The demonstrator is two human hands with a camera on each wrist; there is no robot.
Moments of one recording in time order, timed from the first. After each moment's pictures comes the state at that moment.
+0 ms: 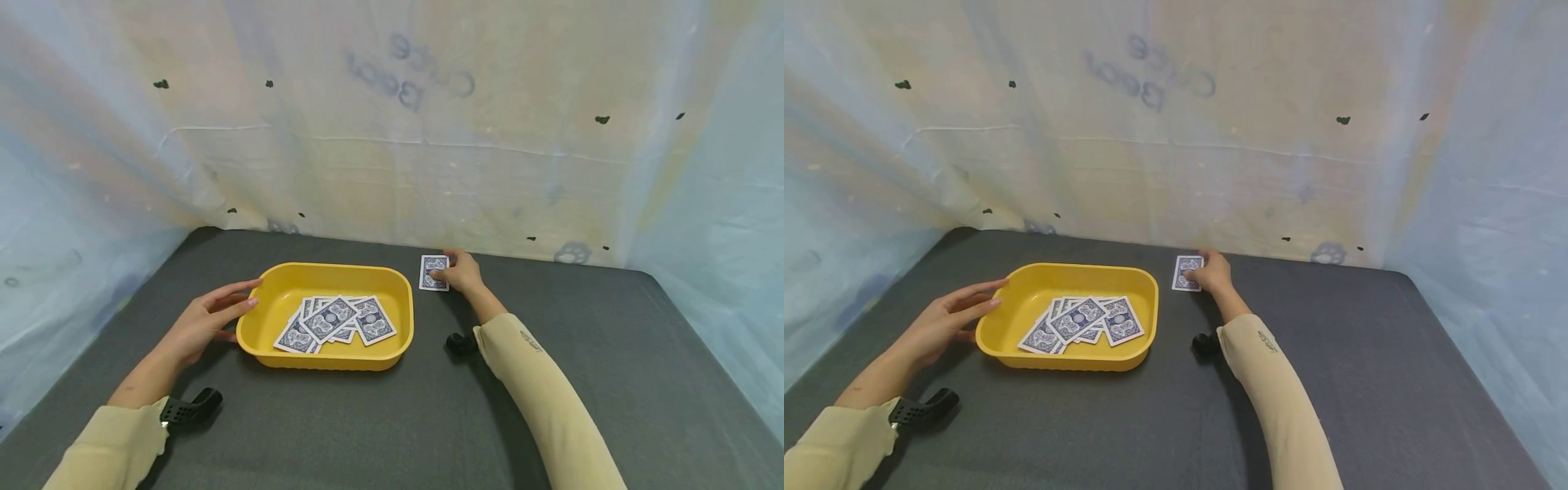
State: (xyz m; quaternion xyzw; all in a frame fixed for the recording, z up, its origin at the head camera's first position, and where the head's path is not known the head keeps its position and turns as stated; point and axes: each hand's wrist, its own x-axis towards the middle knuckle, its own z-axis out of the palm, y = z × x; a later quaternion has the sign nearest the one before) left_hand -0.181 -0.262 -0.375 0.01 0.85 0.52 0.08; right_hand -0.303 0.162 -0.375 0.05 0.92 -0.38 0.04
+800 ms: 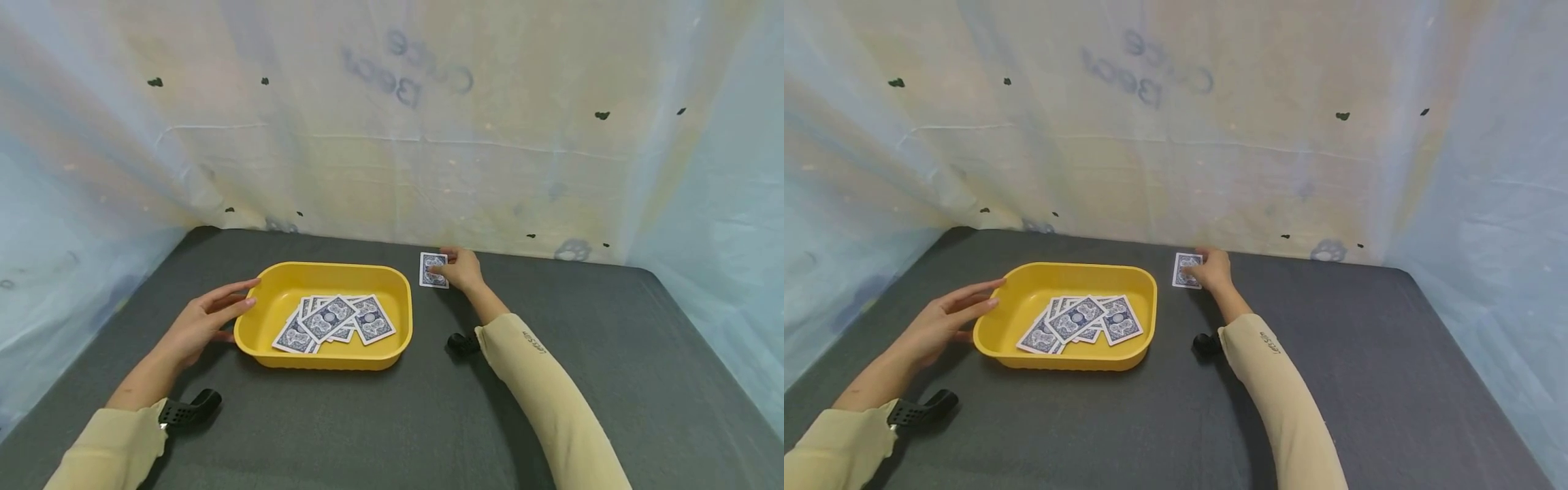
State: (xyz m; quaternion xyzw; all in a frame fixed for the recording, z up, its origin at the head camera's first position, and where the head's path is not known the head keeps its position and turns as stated) left_hand -0.180 -0.264 -0.373 0.00 0.85 0.52 0.09; right_hand -0.298 0.159 -0.370 0.03 0.92 -0.40 0.02
